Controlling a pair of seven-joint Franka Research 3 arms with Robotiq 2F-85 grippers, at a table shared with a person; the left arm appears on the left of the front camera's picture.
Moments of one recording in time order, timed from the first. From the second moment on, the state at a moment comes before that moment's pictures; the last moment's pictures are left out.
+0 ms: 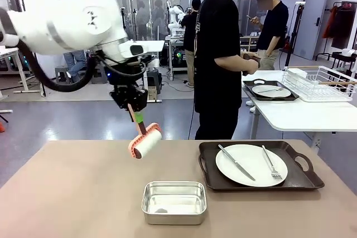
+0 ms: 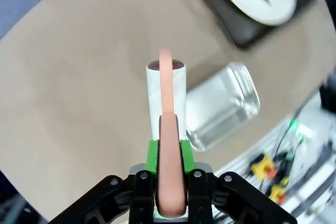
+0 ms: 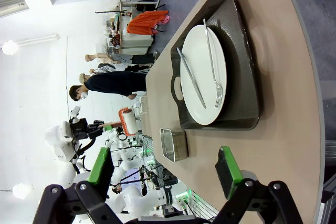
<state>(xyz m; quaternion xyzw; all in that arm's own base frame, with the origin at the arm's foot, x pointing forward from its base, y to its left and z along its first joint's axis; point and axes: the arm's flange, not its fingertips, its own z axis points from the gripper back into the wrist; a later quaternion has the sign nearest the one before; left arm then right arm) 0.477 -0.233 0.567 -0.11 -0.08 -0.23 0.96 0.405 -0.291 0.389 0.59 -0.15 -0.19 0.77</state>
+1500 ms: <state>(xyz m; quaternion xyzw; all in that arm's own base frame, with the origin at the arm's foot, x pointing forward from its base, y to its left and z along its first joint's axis) 0.513 -0.148 0.492 -0.21 -0.08 -0.02 0.98 0.405 -0.291 0.389 0.59 -0.15 -0.19 0.77</state>
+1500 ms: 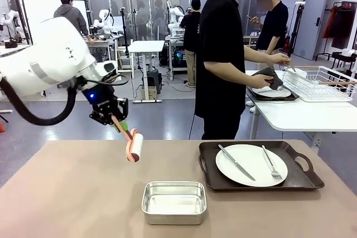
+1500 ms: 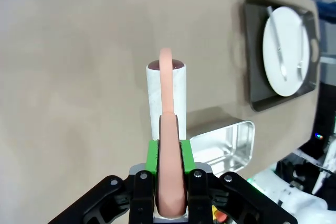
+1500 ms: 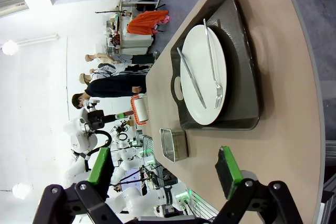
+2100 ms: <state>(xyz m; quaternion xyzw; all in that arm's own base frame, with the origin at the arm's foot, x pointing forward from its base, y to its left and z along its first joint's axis) 0.538 -0.102 0.413 -0.31 -0.03 -0.01 0.95 0.405 -0.291 0.389 0.59 -0.15 -0.19 0.77</state>
